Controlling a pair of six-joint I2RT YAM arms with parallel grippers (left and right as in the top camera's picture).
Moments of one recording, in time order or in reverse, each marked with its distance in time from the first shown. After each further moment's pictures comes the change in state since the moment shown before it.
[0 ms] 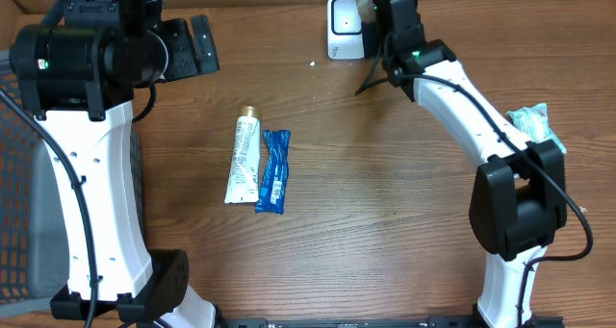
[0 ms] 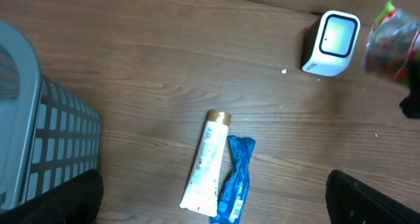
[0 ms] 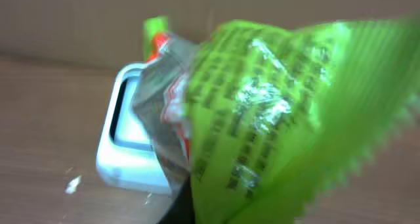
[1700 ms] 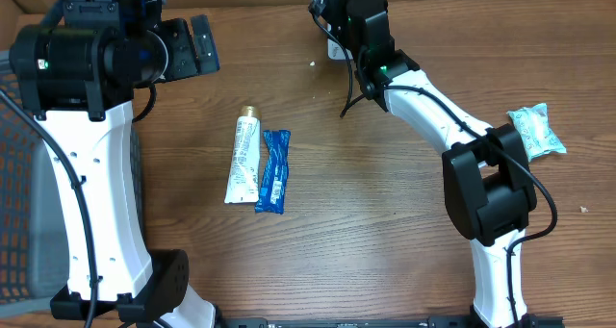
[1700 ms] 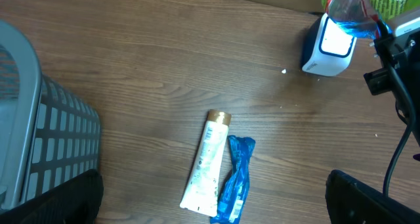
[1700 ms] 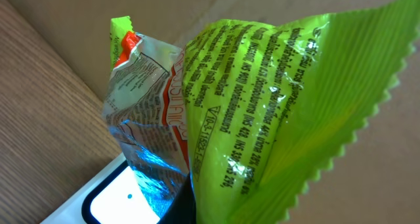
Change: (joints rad) left arm 0.000 0.000 0.000 0.000 0.000 0.000; right arm 0.068 0.135 0.000 0.470 -0.043 -0.799
